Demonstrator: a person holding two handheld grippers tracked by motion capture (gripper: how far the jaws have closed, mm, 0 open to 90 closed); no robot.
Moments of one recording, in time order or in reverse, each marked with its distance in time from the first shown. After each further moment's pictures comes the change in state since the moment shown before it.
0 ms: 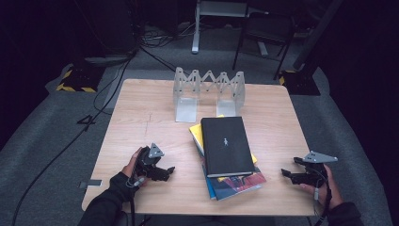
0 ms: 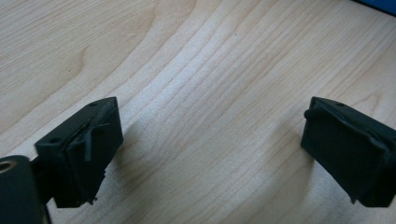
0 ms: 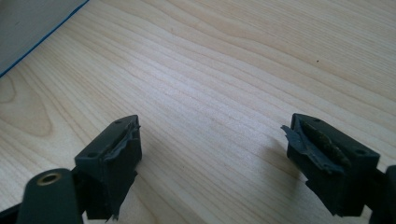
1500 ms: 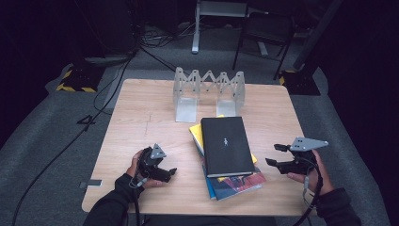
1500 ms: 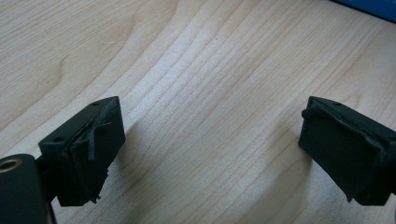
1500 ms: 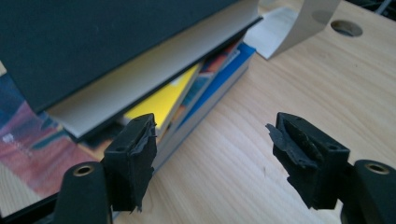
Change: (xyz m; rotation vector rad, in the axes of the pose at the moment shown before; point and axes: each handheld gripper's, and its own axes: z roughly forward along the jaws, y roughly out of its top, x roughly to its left) left arm -0.003 0.003 0.003 0.003 -0.035 0.042; right arm 0.055 0.095 -0.018 -0.112 0.172 -0.183
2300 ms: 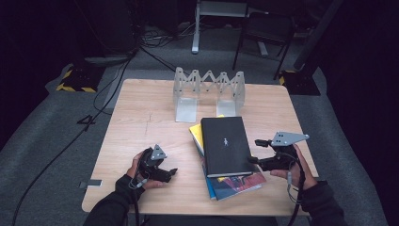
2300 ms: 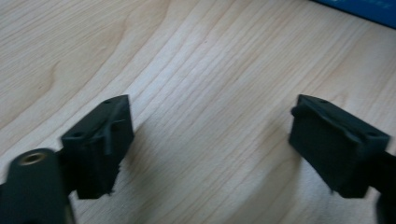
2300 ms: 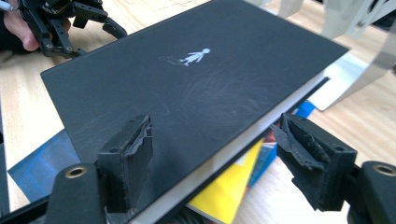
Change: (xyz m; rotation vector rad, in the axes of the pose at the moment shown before) left arm -0.006 0.001 -0.001 -0.013 -0.009 0.017; right arm 0.033 0.043 0.029 -0.037 0.107 -0.023
